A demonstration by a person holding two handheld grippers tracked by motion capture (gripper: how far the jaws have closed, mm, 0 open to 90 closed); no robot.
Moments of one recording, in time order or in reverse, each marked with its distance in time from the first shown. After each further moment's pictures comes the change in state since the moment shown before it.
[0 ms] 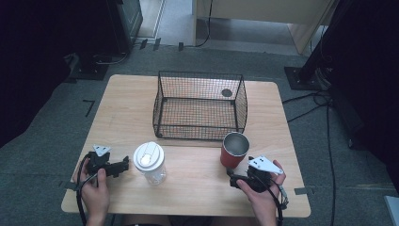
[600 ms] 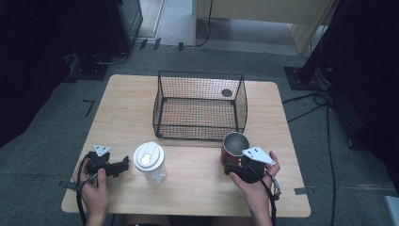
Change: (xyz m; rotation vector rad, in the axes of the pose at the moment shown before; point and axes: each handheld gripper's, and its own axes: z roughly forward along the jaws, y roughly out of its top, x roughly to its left) left arm 0.000 0.000 0.000 0.000 0.000 0.001; right arm 0.006 0.022 0.022 -0.039 -0.094 0.010
